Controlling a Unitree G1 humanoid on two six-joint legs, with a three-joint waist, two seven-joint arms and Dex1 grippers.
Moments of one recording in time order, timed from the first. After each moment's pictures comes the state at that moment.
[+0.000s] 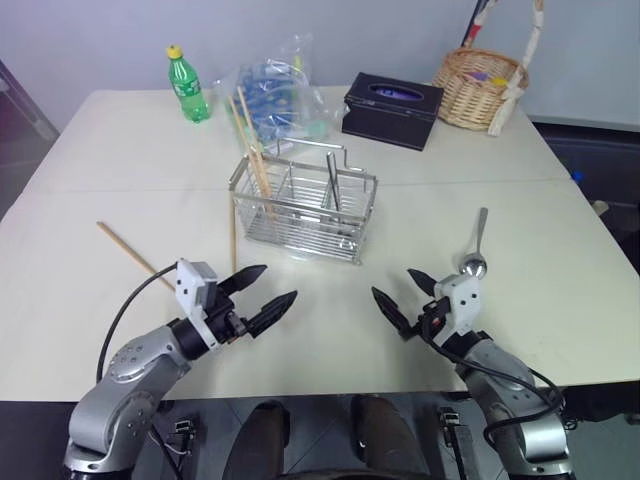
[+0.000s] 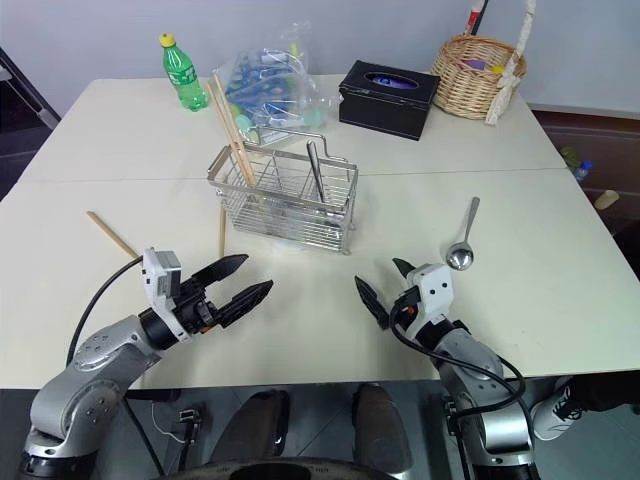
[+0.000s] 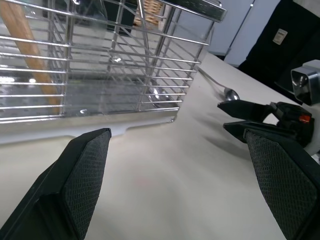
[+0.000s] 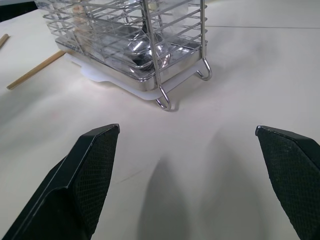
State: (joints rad) left arm 0.12 0.44 0.09 -0.52 -0.68 0.45 -0.65; right arm 0.18 -0.30 -0.01 -0.38 0.32 0.26 0.46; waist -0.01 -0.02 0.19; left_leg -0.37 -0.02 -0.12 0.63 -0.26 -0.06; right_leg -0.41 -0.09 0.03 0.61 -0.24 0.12
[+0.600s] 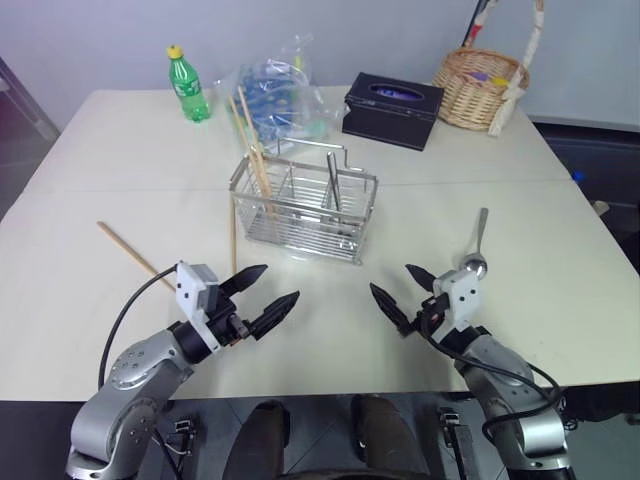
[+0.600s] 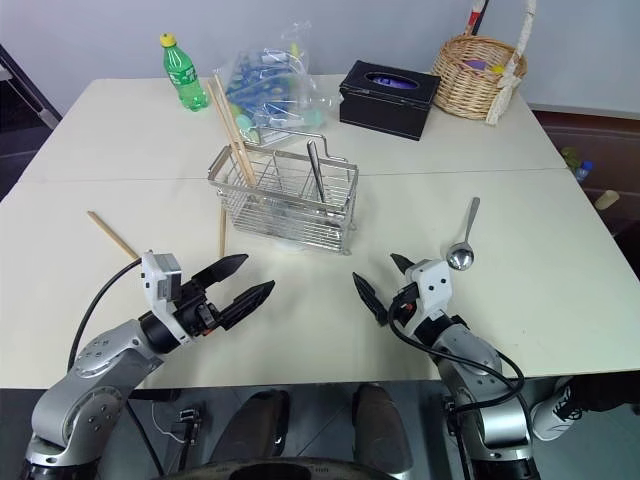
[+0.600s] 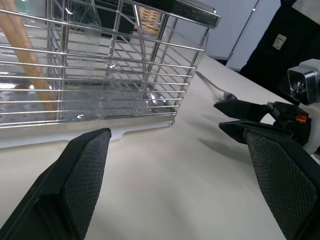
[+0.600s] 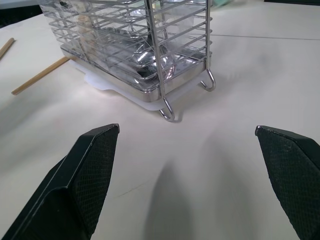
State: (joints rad) left arm 0.16 0.42 0.08 -0.56 -0.68 0.45 -0.63; right arm 0.16 -0.30 -0.01 -0.38 0.32 0.26 0.47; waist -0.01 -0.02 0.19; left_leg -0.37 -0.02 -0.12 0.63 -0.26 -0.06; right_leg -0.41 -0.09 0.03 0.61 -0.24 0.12
